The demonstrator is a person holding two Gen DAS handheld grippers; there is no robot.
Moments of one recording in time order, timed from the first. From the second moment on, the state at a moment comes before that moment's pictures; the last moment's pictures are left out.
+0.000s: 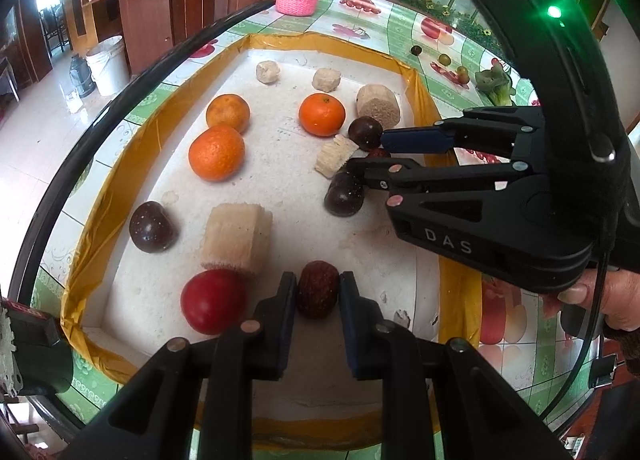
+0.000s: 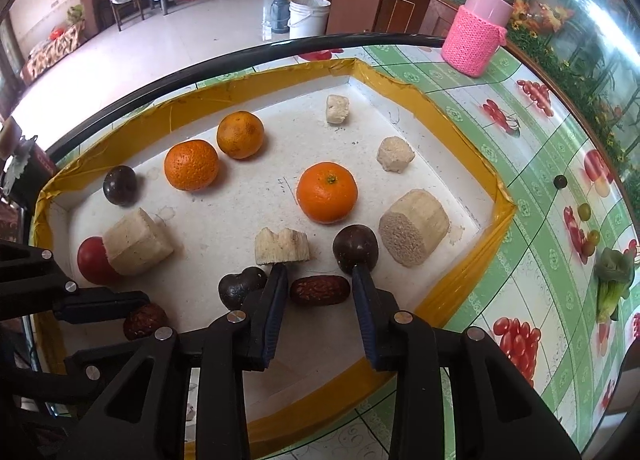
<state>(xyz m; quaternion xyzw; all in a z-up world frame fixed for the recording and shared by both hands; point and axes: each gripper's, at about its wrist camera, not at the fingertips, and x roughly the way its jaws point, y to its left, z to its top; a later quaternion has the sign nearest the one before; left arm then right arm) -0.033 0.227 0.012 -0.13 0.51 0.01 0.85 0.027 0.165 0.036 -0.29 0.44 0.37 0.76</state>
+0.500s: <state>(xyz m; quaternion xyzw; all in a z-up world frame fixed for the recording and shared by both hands) -0.044 0.222 0.036 -0.10 0.48 0.03 0.87 0.004 0.122 0.082 -0.22 0.42 0.36 0.81</state>
